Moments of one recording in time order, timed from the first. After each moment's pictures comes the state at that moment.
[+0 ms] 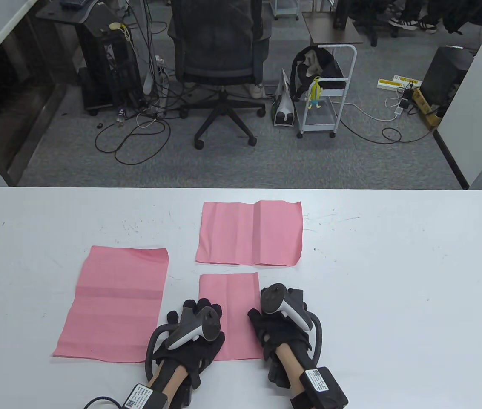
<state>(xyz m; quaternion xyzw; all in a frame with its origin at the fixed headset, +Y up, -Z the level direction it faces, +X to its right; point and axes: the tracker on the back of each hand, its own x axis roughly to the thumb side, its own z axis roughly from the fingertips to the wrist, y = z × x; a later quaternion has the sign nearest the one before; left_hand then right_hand) -0.136 -0.813 -0.328 -0.30 -0.06 0.01 0.95 0.076 -0.804 -0.361 -0.02 0.29 0.94 0.17</state>
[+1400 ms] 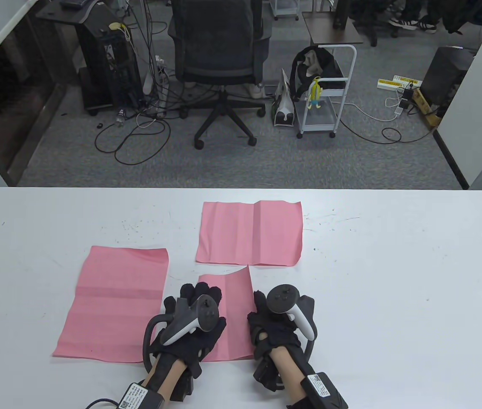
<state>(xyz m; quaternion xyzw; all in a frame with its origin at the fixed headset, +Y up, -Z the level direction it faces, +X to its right) -0.136 -0.742 -0.326 -0.19 -0.06 0.05 0.98 0.075 -0.792 -0.351 -0.04 0.27 0.90 0.34</state>
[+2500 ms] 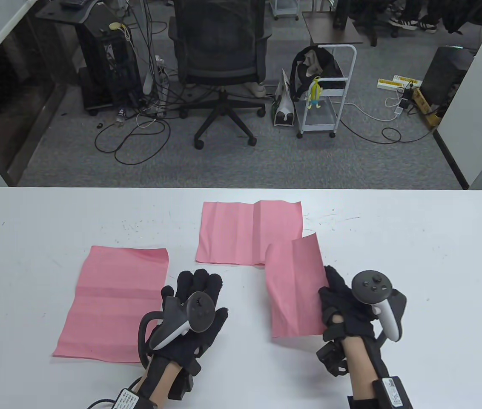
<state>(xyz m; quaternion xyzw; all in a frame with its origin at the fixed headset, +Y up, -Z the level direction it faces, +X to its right) -0.140 -0.708 -0.313 -0.13 -0.08 0.07 0.99 0.233 -0.700 -0.335 -0.12 0.11 0.90 0.40</state>
